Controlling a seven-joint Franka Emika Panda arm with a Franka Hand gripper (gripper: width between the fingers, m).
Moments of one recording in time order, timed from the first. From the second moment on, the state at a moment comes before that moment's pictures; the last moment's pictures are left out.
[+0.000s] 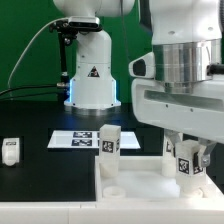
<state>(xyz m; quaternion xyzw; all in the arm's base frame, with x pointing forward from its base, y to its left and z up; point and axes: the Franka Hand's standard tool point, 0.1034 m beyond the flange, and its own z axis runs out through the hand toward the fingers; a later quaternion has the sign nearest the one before) 0.638 0.108 0.073 -0.78 0.61 0.02 0.10</state>
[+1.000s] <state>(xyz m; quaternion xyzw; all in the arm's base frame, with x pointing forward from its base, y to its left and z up) 0.644 0.108 0.078 -0.89 0.44 -0.01 0.09</state>
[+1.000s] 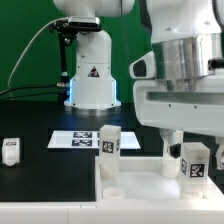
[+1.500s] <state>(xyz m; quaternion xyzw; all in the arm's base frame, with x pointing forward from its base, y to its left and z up) 0.649 0.109 0.083 -0.99 0.12 -0.06 0.05</state>
